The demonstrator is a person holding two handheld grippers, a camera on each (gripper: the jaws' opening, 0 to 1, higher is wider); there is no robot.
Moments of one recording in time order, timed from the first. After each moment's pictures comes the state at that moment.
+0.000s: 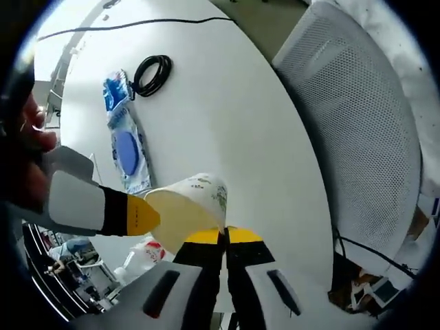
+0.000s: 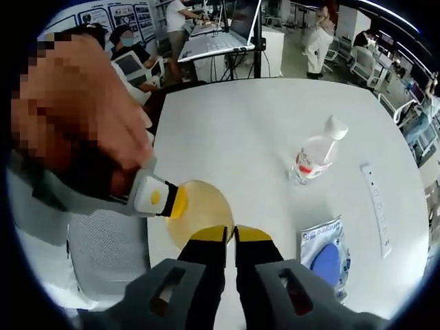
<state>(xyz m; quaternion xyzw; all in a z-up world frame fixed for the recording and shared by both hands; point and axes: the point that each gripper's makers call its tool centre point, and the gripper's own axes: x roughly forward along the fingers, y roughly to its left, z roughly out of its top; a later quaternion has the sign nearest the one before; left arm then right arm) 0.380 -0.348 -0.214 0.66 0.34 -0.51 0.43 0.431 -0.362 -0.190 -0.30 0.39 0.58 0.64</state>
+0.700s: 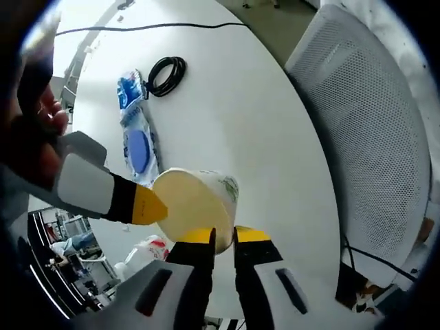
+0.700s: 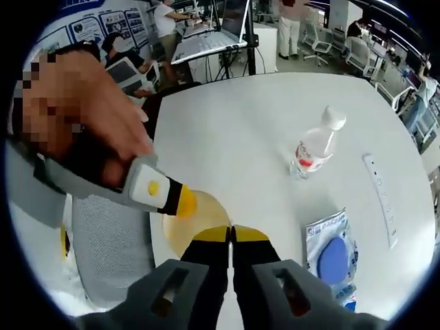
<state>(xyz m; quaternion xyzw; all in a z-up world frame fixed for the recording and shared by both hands) 0.388 -0.354 -0.211 0.64 0.31 -0.50 0.49 0.433 -0.365 -0.194 -0.28 0.41 0.57 0.65</state>
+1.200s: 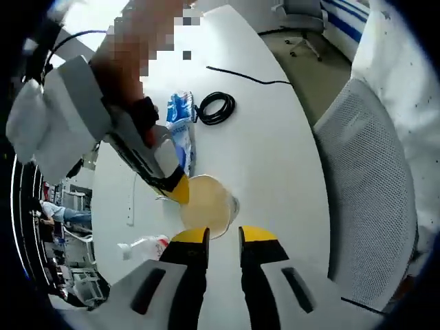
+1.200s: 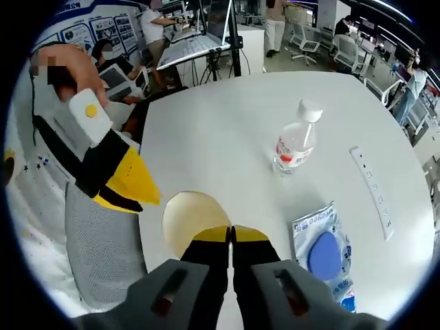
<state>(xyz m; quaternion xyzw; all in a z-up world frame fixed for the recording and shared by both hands) 0.393 -0.365 -0.159 0.49 0.28 -0.50 0.66 0.459 -0.381 -0.194 -0.26 0.41 0.55 0.68</state>
